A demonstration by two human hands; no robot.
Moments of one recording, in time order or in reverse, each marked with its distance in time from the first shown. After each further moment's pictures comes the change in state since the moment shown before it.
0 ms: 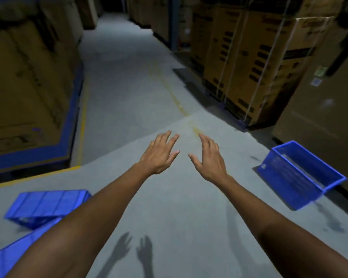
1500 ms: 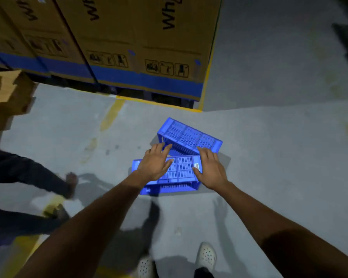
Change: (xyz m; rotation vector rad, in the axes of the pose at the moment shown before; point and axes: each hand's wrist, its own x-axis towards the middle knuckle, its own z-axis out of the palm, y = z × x) left_hand -0.591 -0.537 -0.058 0.067 -0.257 -0.692; right_hand -0.150 -0.595 0.458 0.038 -0.687 -0.394
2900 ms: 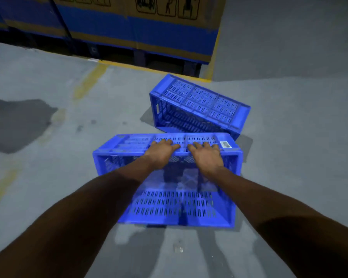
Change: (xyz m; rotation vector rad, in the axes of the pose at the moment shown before) left_hand 0.133 -0.089 0.389 0.155 -0.286 0.074; right_hand 0.133 0.125 0.365 -0.552 -0.120 -0.105
